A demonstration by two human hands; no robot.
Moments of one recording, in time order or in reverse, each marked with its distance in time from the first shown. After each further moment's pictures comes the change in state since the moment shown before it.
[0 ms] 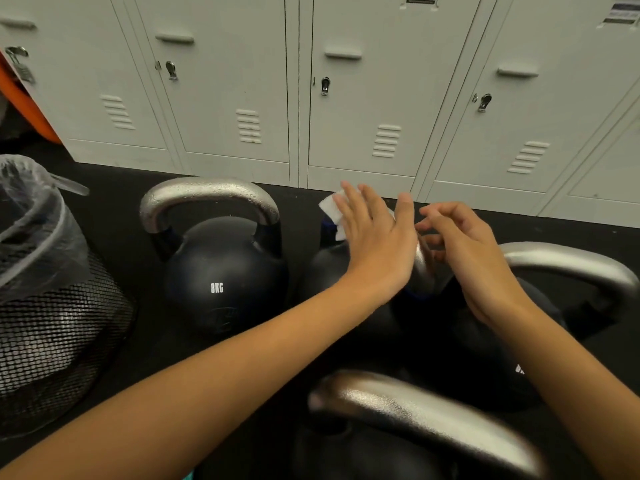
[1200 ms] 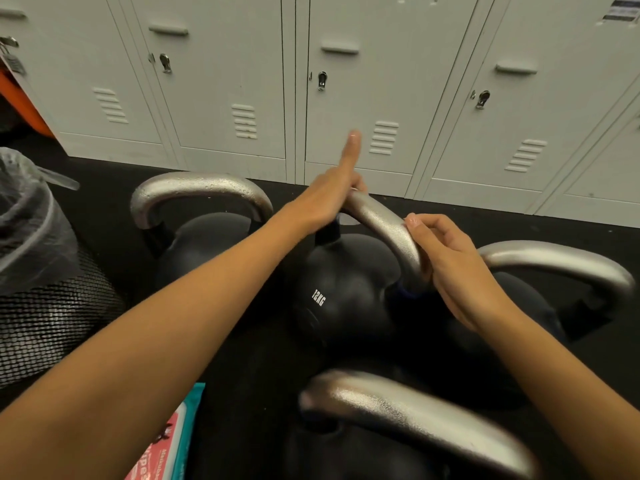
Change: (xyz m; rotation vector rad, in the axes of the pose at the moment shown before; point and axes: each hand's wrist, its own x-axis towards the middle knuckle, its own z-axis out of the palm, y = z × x) left_hand 0.068 -0.013 -0.063 0.056 -0.183 0.077; right_hand -0.005 0.015 0.005 0.144 -0.114 0.068
